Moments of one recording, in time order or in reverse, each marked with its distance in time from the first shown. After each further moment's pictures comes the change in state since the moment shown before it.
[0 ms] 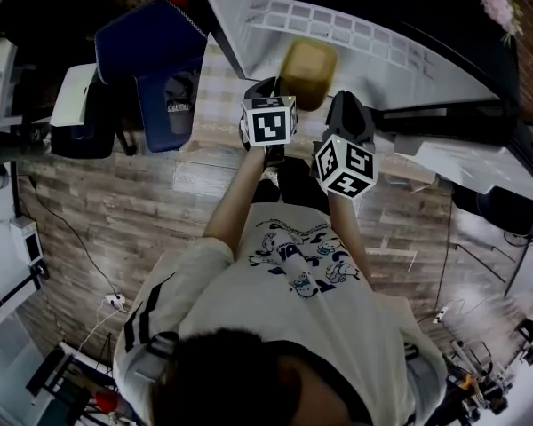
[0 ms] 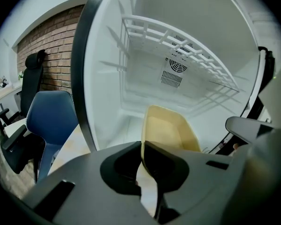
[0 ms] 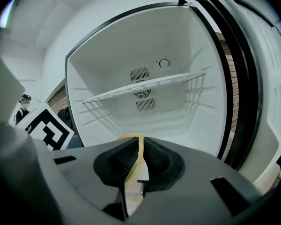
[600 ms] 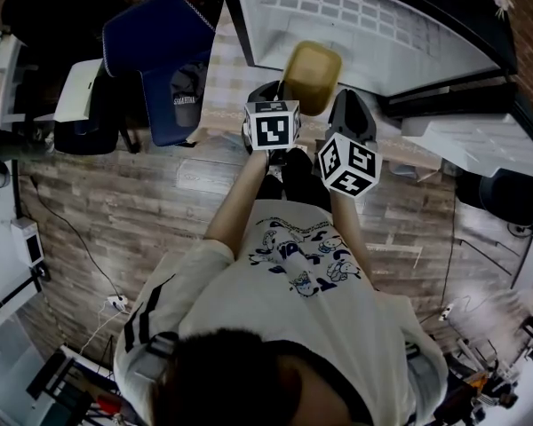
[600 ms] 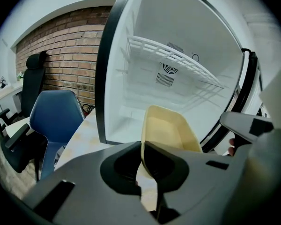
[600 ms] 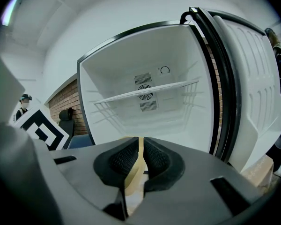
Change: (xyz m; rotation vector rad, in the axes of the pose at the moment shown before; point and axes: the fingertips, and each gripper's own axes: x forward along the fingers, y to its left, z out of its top) left arm -0.044 0.001 -0.034 0.022 -0.005 -0.032; right arm -0.044 0.020 -0.012 0.000 -0.028 -0.015
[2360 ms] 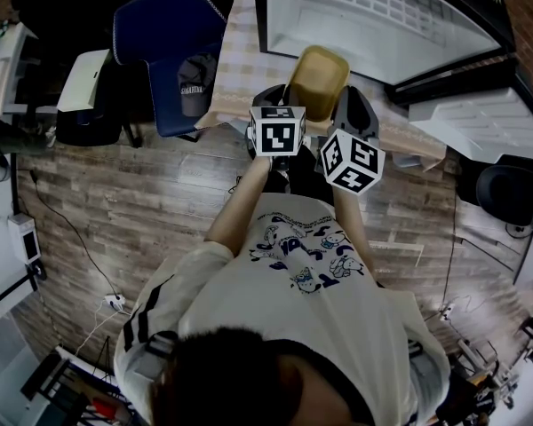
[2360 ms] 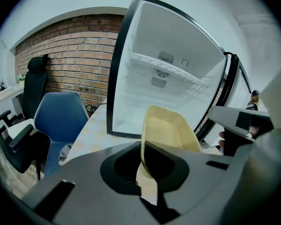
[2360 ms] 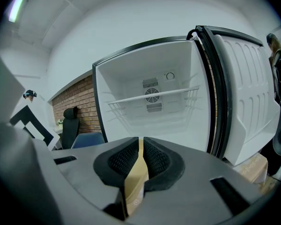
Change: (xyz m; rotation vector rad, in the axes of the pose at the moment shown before) left arm -0.055 0.002 -0.031 0.034 -0.031 -0.029; right arm -0.043 0.033 -0.010 -0.037 -0.022 0.008
